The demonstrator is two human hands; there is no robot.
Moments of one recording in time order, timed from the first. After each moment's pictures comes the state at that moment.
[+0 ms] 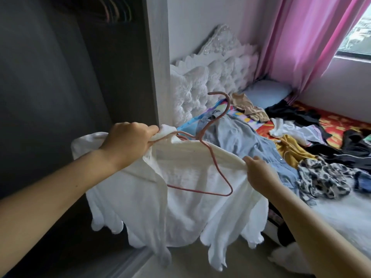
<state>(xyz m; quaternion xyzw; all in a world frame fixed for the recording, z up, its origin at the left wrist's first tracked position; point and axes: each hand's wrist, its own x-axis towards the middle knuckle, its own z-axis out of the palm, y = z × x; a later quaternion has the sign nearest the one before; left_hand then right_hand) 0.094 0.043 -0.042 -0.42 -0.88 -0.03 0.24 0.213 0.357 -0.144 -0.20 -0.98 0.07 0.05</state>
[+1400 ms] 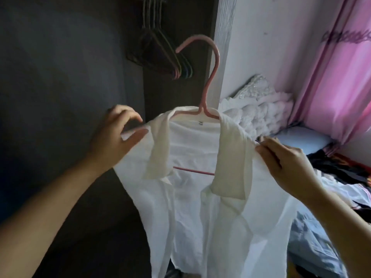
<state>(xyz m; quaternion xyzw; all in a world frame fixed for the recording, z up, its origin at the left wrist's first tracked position) 0.085 -0.066 0.023 -0.28 -0.85 -0.29 0.33 0.173 0.293 0.005 0.15 -0.88 0.14 0.43</state>
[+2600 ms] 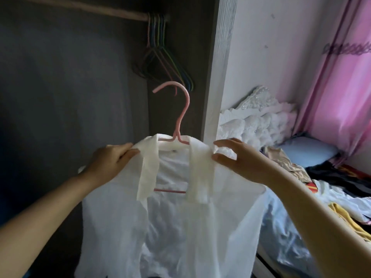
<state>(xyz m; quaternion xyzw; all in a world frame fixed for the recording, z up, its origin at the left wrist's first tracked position) 0.052 -0.097 -0.010 -0.27 -0.88 -0.28 0.29 0.128 0.238 0.037 0.13 -0.96 0.23 0.11</state>
